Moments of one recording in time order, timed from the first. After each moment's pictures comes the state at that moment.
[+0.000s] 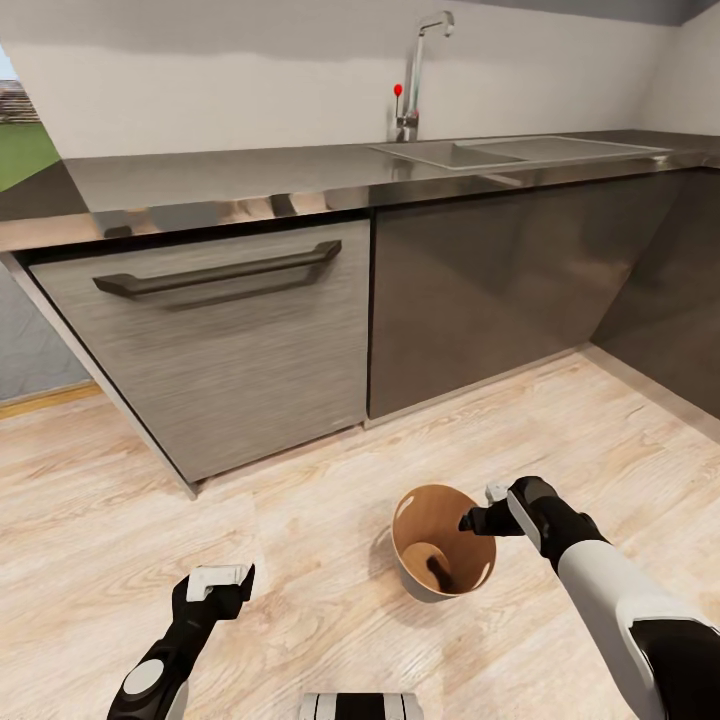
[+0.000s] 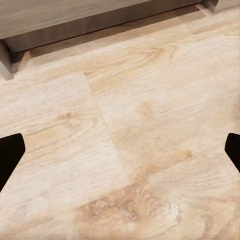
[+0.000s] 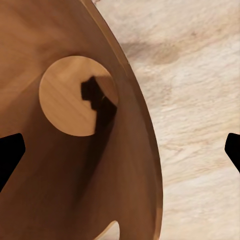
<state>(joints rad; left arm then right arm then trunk) -0.09 0.02 0.00 -1.31 0.04 0.13 0.01 -0.90 -0.11 0.06 -0.45 -0.04 0.81 0.19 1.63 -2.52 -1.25</state>
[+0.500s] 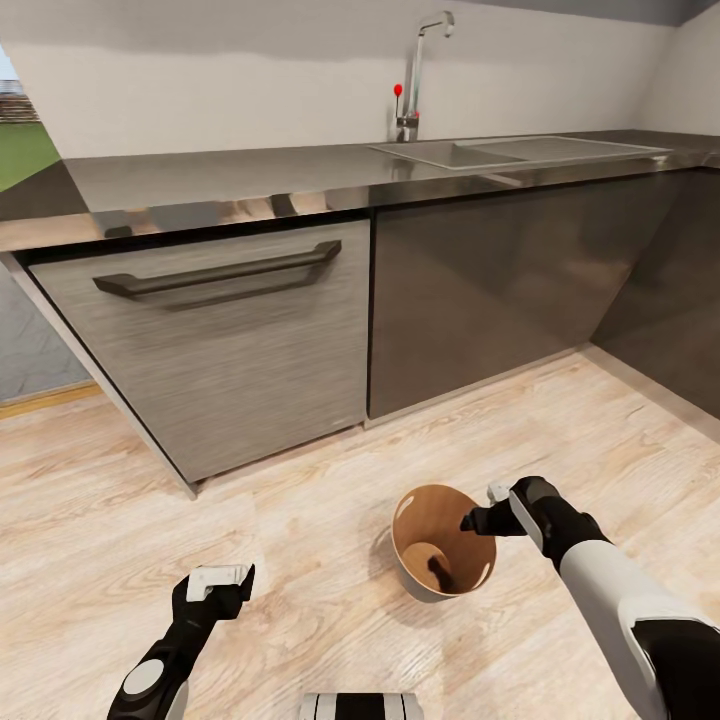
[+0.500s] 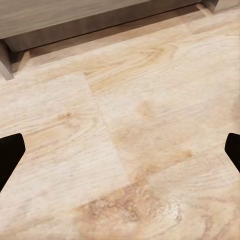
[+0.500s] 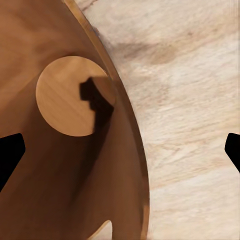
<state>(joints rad) -0.09 0.02 0.00 -1.31 0.04 0.13 0.01 -0.90 -0.12 0.06 -0.45 -0.04 0.81 0.20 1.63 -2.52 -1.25</state>
